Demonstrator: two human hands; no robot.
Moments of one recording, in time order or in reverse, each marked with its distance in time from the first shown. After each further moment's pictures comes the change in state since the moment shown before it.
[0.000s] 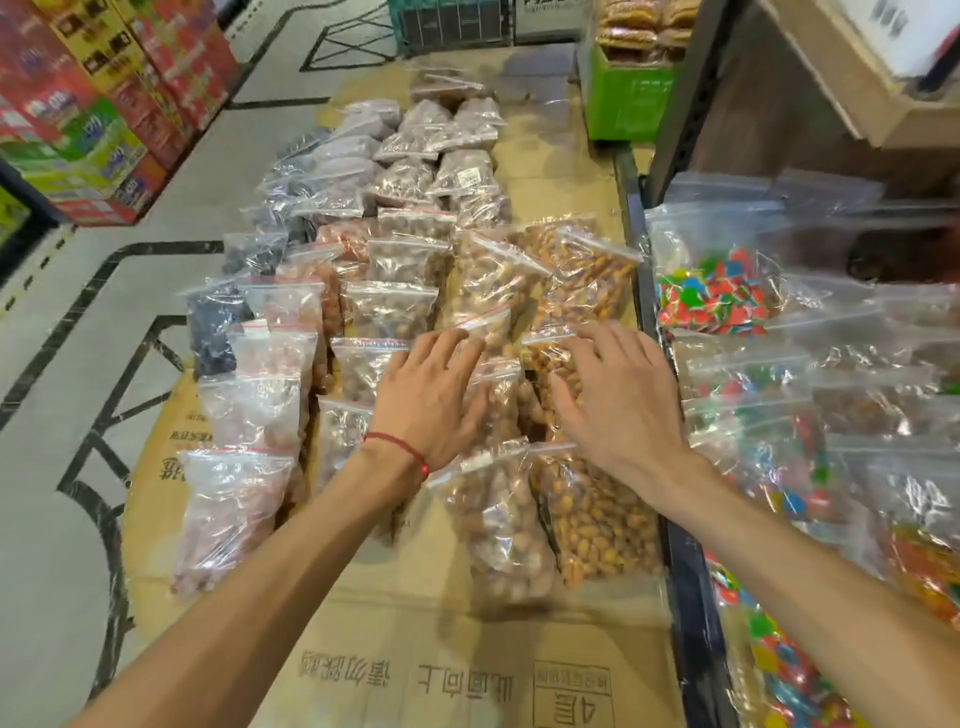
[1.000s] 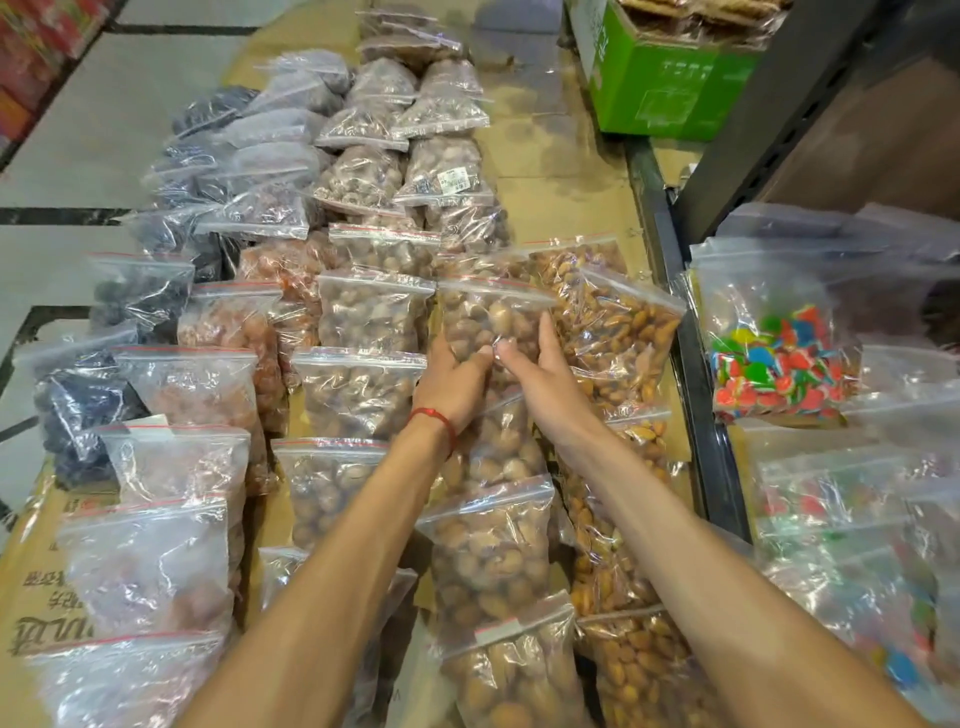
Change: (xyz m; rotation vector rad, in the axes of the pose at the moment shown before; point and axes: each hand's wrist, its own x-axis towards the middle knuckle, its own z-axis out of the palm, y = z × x) left_hand 0.178 -0.061 0.128 -1.280 -0.255 -0.751; right_hand 0.175 -0.023 0.128 1.158 -0.347 0.748
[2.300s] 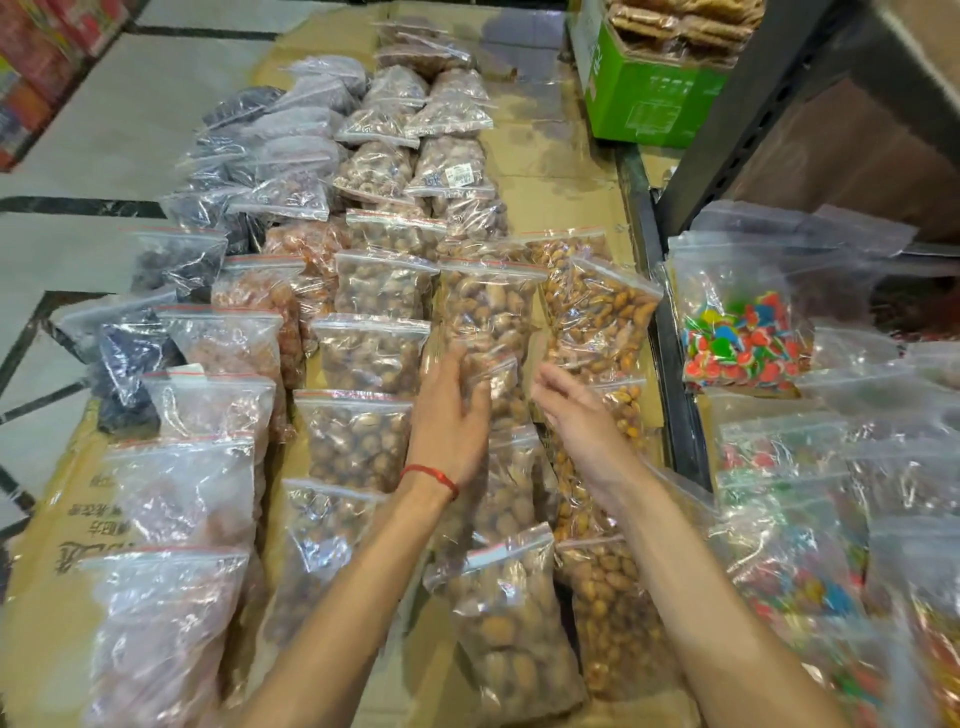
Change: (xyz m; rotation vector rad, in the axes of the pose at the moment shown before) left_hand -0.115 -0.010 -0.006 0.269 0.104 0.380; right_hand -0.093 0.021 -0.032 -0.001 -0.028 0.057
